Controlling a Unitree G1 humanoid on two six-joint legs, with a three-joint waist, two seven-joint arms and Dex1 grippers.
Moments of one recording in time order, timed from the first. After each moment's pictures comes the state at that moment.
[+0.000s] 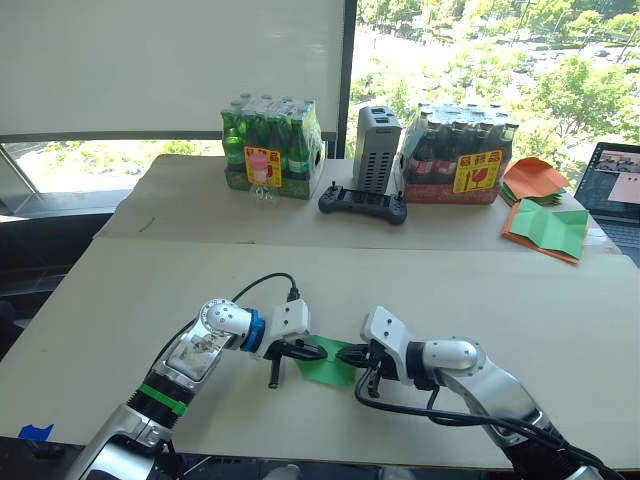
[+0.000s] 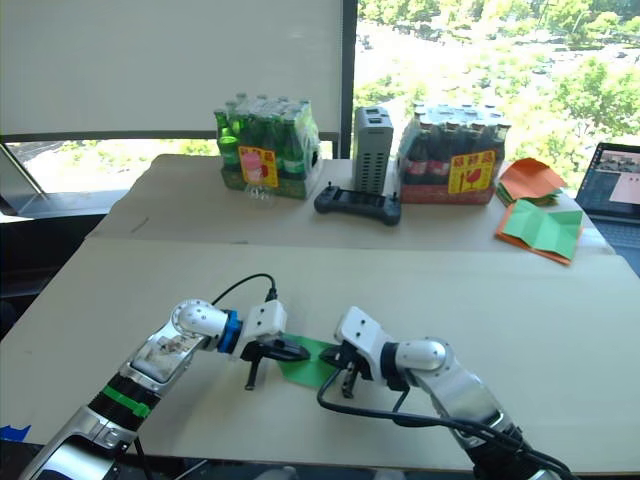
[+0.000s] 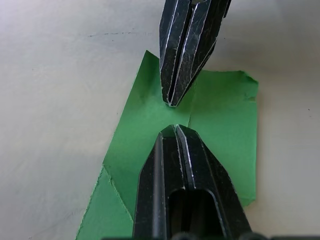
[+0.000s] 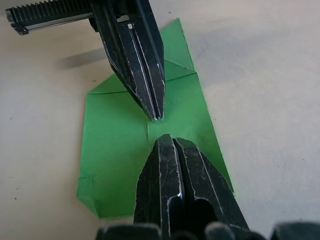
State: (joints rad) left arm -0.50 0.54 -0.37 0.08 -0.12 0.25 -1.24; right arm -0.28 -0.54 0.36 -0.33 0.17 0.58 0.80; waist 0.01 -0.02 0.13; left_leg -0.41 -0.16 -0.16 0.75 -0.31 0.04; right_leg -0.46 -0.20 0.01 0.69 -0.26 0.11
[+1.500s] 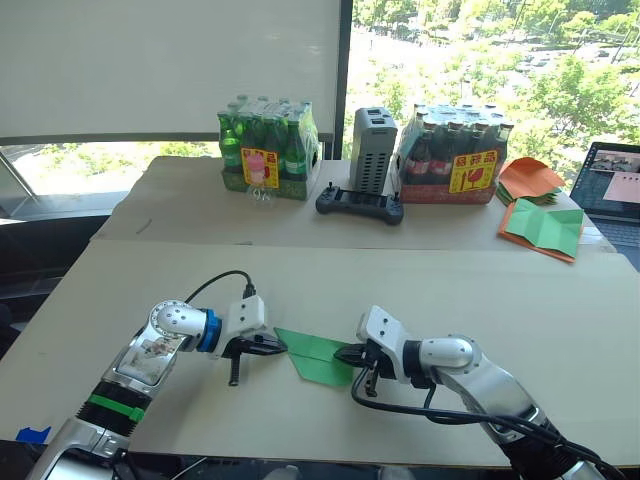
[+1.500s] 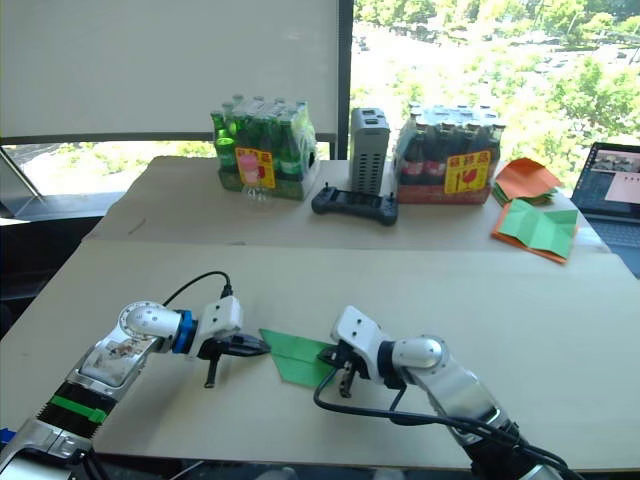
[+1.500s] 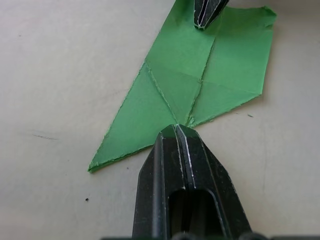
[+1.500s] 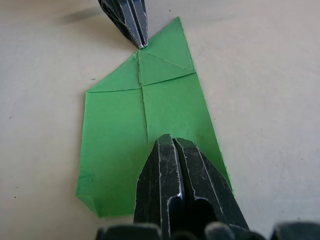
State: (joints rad) left arm -0.40 0.71 -0.24 0.07 -0.17 0.24 -1.25; right arm -0.30 -0.53 0.37 -0.32 0.17 0.60 0.79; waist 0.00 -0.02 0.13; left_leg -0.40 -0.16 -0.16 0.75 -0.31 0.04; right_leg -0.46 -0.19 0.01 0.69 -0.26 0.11
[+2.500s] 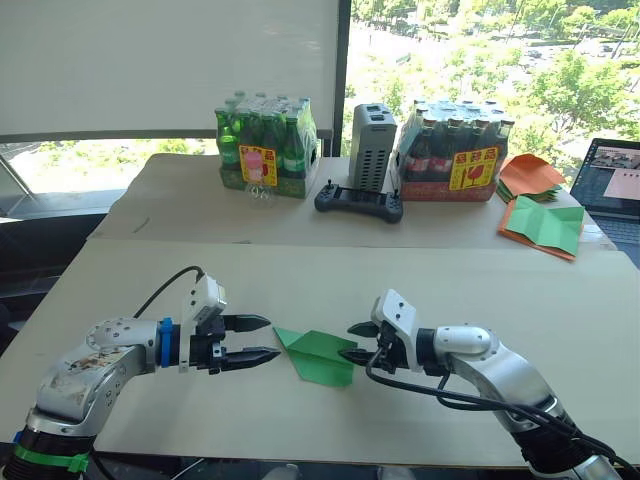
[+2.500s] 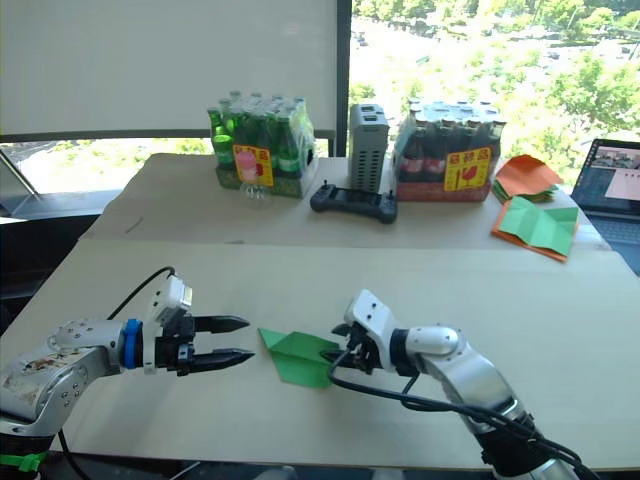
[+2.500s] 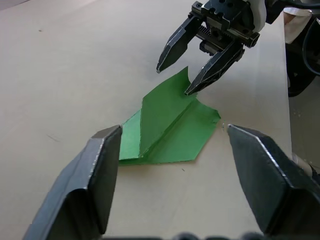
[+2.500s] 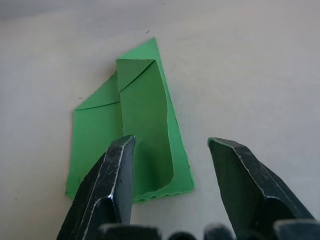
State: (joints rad) left arm -0.15 0.78 0.10 -0.37 -0.60 0.69 -1.10; right arm -0.33 -0.57 0.29 -0.33 0.28 0.65 0.83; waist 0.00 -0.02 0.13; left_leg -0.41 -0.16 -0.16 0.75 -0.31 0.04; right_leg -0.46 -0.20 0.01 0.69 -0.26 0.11
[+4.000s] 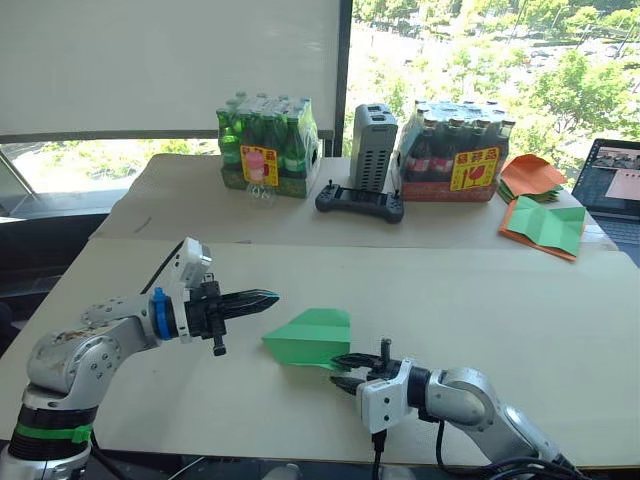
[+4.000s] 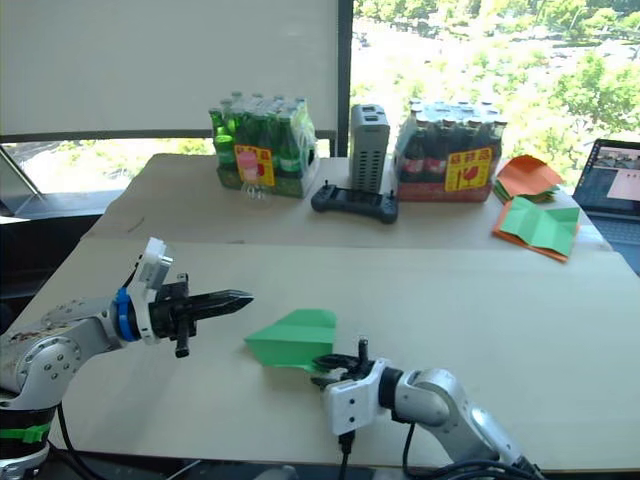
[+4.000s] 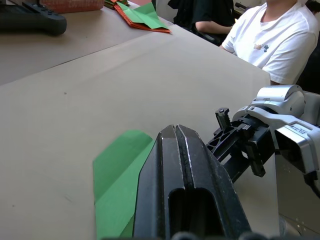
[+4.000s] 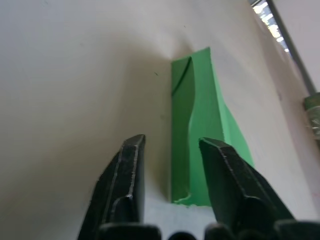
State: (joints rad) left arm -0.30 0.76 0.17 -0.30 -0.84 0.83 -0.98; right arm -0.10 -0.61 0.42 -0.35 -0.31 -0.23 0.74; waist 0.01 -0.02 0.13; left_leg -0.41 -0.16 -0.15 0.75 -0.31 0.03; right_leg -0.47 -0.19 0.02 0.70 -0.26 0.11
